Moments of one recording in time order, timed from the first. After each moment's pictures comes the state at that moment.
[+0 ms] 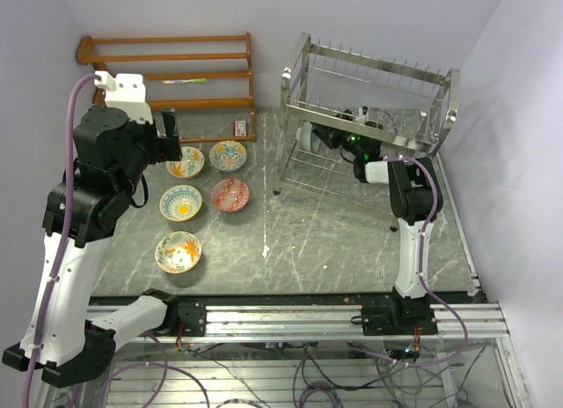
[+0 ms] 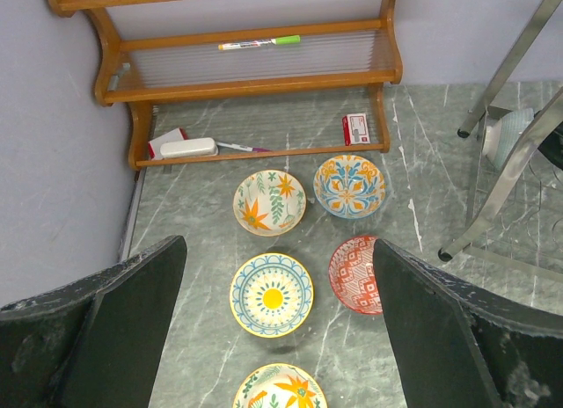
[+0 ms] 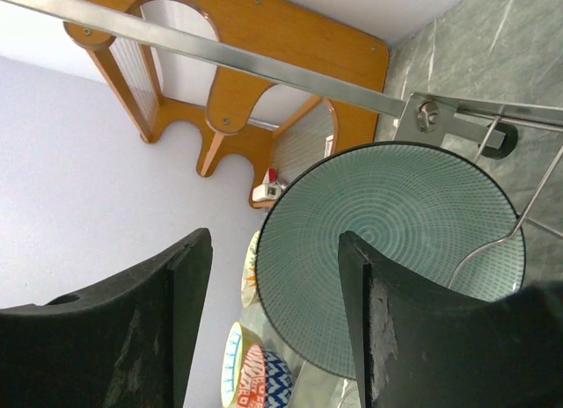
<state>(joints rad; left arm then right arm) -0.36 1.04 1.67 -0.87 -0.37 -0.04 0.15 2.28 1.36 0.93 -0.53 1.20</state>
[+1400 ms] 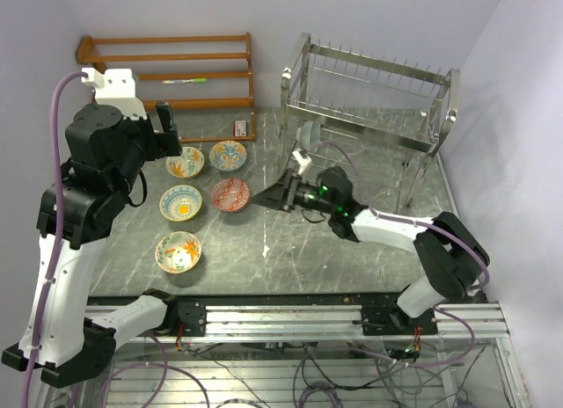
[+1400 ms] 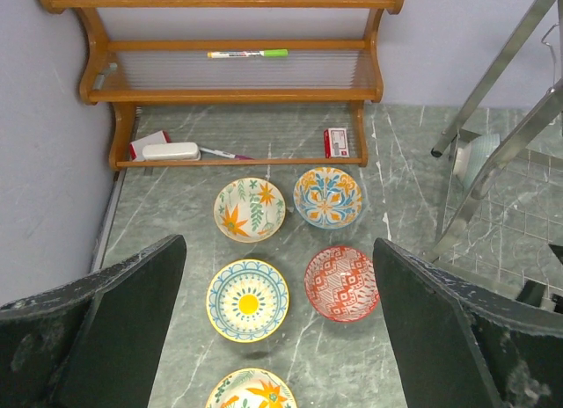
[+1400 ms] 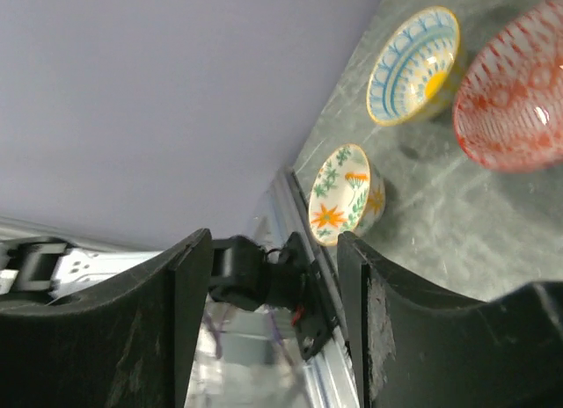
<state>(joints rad) -0.37 1.05 1.72 -0.88 -0.36 -0.12 0.67 1.57 0.67 0.92 -0.56 1.13</state>
